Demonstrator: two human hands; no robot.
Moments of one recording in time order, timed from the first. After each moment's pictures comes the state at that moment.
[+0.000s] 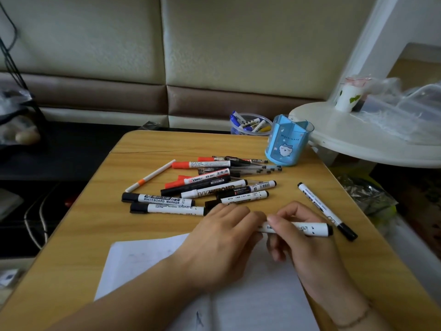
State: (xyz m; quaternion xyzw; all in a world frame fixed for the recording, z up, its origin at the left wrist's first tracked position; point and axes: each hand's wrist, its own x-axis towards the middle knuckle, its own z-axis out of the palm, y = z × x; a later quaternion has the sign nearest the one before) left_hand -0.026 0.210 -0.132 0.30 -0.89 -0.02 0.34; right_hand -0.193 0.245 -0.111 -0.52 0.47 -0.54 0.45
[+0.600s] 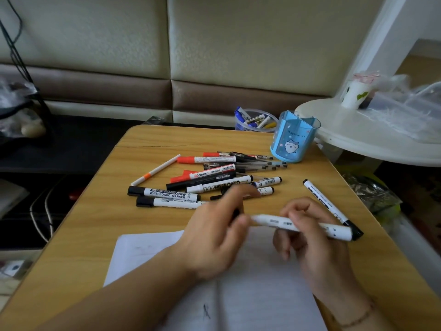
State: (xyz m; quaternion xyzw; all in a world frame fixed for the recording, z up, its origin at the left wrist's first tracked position) left_hand -0.013 0.208 -0.131 0.29 -0.81 -0.22 0.46; right_hand -0.192 0.246 -0.116 -0.55 0.42 -0.58 0.44
